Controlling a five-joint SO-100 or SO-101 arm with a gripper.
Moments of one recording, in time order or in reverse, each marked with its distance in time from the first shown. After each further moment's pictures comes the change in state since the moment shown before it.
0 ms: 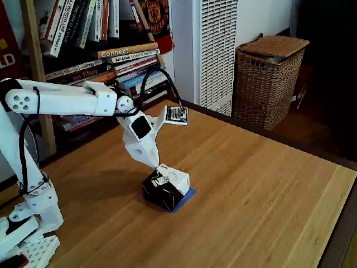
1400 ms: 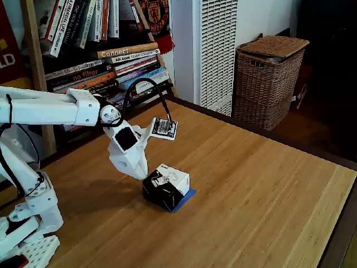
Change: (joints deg) arm 2.7 12.4 14.2 0.8 1.7
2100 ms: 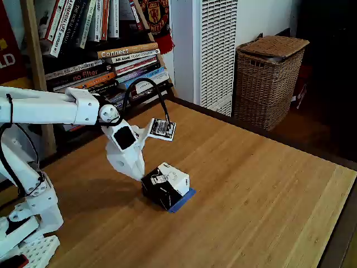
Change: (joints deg) arm -1.1 0.5 0.0 1.7 1.6
